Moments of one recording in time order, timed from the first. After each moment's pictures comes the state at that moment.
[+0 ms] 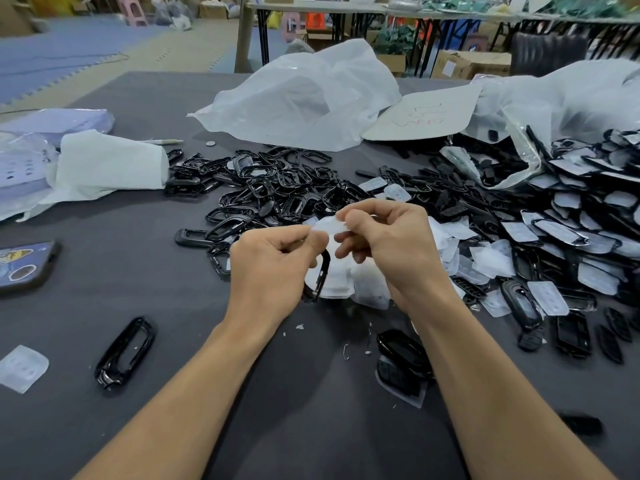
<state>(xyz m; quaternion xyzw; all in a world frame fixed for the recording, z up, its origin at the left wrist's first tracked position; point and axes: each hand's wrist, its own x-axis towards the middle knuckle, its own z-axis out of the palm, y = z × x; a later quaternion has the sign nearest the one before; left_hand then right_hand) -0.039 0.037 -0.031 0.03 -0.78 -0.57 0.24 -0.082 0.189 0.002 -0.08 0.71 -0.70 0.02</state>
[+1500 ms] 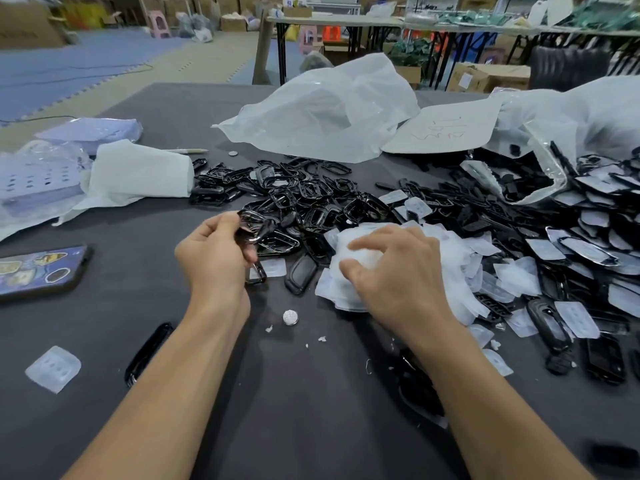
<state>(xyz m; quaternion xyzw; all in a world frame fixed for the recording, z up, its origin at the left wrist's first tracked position) -0.050 -0.023 -0.016 0.29 -0.50 -0.75 0.32 -0.066 0.173 -0.006 -0.14 0.94 -0.28 -0.12</state>
